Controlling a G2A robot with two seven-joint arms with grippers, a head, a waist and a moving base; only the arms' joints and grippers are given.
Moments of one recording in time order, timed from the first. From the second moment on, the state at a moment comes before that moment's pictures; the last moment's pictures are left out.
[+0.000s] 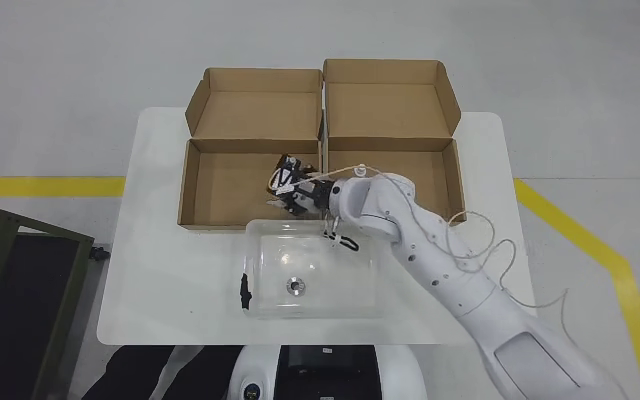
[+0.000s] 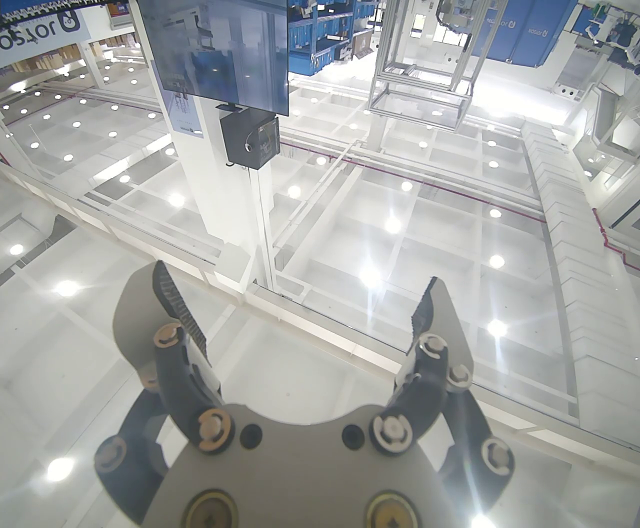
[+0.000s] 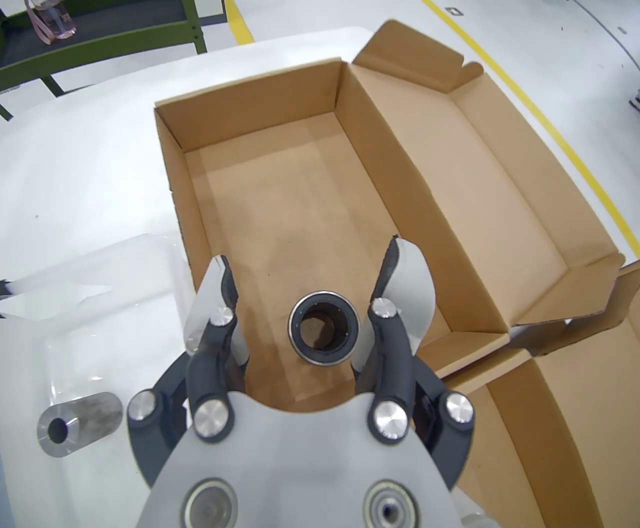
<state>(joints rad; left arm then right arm) -0.42 -0.34 -0.17 -1.17 3.07 0.50 0.07 -0.70 -1.39 0.78 -1.41 -1.17 -0.53 0.48</state>
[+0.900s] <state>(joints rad) -0.42 -0.34 -0.17 -1.17 3.07 0.50 0.07 -1.09 -1.27 0.98 -1.89 -1.33 -0.86 0.56</state>
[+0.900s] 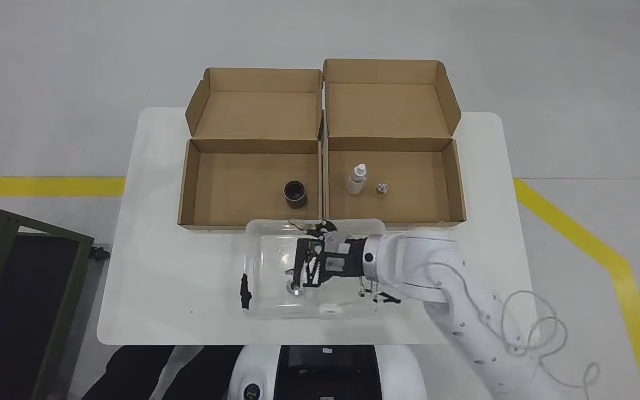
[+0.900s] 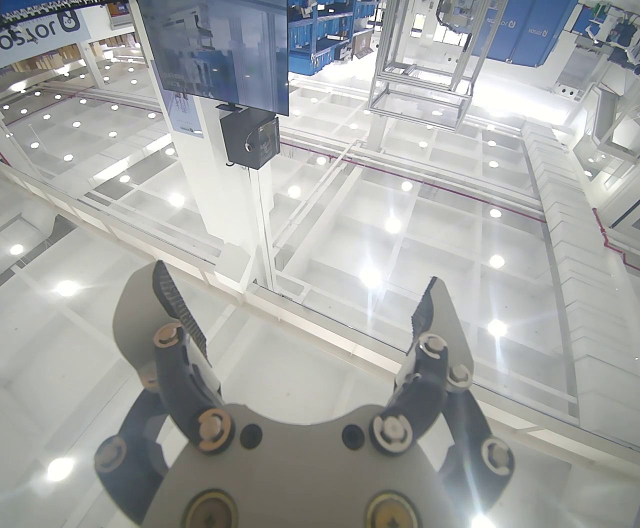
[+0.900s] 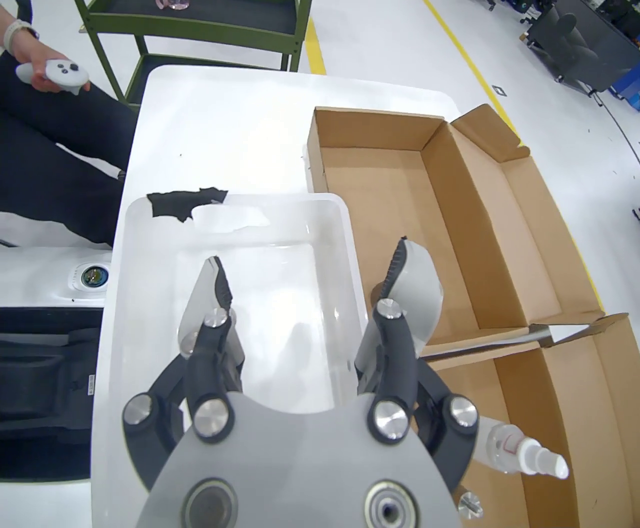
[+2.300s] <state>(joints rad) -0.42 -0.34 -0.17 -1.17 3.07 0.50 0.07 -0.99 -1.27 0.78 -1.64 -1.36 -0.93 0.62</state>
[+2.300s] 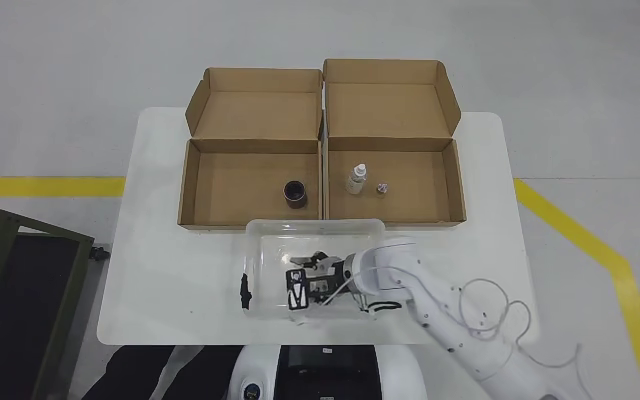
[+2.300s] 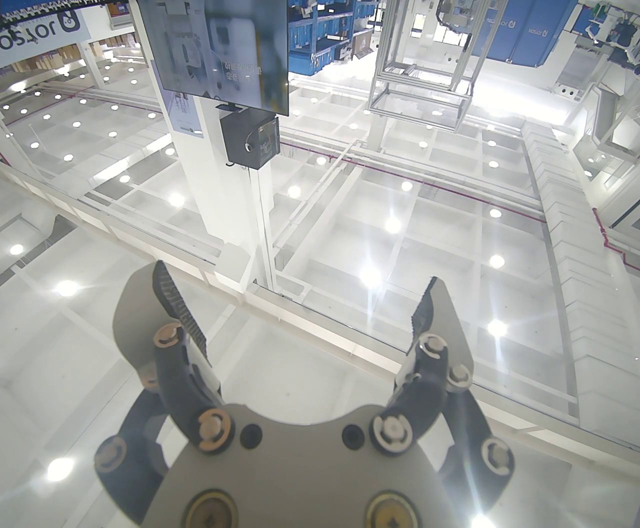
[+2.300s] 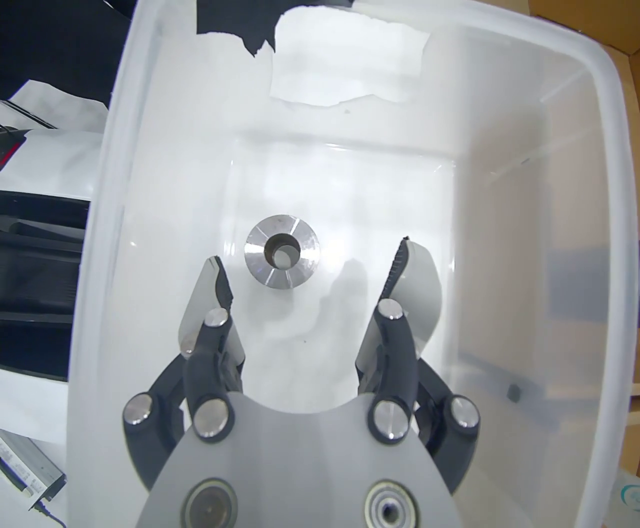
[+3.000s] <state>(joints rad) -0.42 -0.34 -0.17 -1.17 3.07 0.50 0.07 -0.96 -1.28 0.72 -1.62 -1.36 -0.90 0.61</state>
